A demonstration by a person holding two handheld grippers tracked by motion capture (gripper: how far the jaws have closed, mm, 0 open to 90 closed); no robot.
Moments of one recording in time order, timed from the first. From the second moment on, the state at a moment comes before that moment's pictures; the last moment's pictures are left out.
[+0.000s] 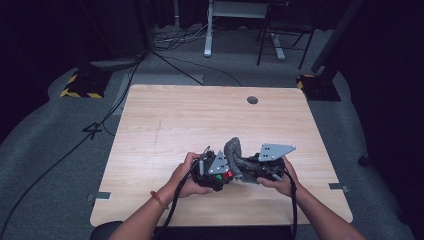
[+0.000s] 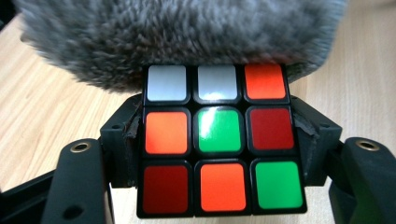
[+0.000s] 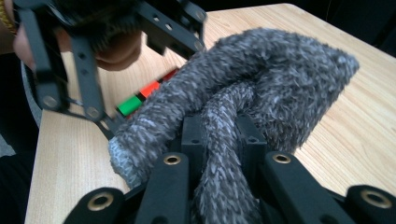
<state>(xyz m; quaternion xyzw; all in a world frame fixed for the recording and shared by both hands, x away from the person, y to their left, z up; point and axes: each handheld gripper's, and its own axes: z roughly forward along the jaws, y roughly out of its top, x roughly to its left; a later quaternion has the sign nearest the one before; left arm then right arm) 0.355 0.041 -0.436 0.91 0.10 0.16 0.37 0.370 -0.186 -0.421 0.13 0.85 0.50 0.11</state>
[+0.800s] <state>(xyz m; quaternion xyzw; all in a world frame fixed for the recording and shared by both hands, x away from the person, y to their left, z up) 0.356 0.064 -0.416 0.87 0.12 0.17 0.45 0.382 -0.185 -0.439 0.12 0.88 0.45 0.10</state>
